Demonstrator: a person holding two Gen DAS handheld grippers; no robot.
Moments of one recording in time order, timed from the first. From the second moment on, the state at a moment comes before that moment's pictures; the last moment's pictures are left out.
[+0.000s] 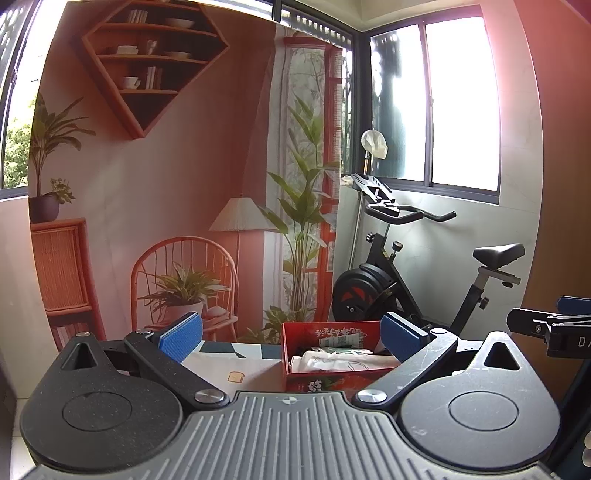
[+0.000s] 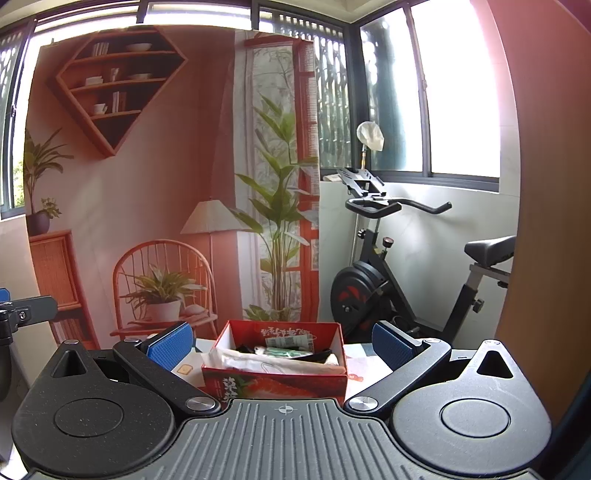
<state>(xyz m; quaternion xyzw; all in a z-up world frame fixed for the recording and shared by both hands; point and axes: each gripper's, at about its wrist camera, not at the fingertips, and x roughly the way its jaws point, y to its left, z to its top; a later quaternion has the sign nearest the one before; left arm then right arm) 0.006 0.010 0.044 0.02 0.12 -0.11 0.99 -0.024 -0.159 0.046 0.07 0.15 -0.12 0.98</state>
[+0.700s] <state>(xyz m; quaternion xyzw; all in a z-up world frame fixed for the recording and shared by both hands) 0.002 0.008 0.047 0.02 0.12 -0.11 0.99 -0.026 -0.164 0.046 0.07 0.15 -0.12 0.98</state>
